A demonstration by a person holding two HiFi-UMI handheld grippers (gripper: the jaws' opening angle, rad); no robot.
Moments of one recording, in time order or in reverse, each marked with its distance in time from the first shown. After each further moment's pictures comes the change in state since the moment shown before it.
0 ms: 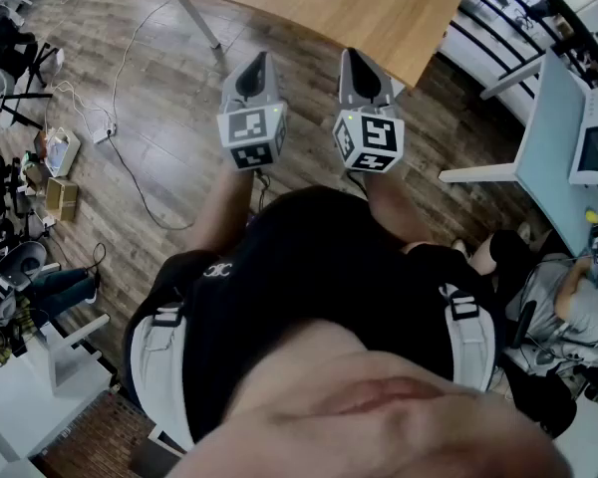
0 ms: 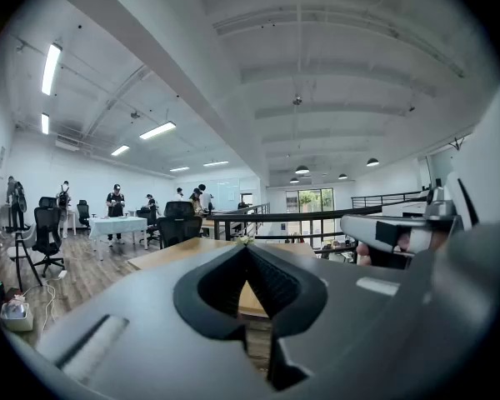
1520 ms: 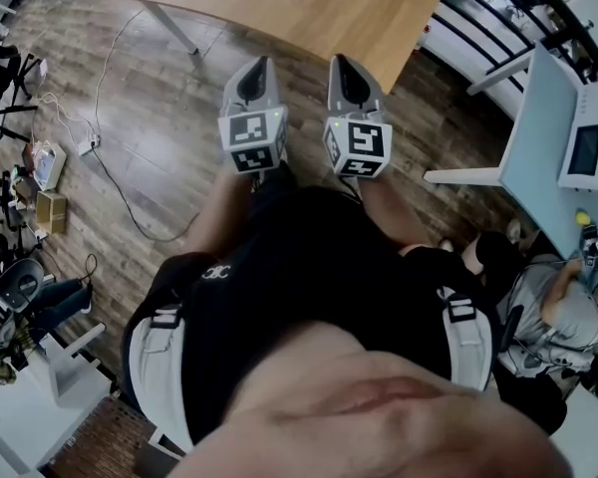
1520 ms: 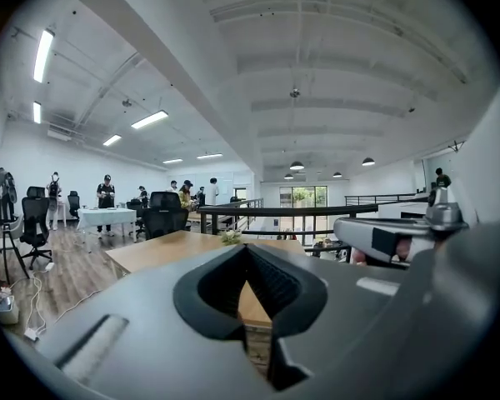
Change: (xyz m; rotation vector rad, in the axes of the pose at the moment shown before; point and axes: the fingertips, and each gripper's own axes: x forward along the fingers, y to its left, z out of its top) left arm 0.085 -0.062 -0.018 -0.023 0.035 -0.053; right arm 0.030 -0.078 -0.021 -0.049 0.054 -0.035
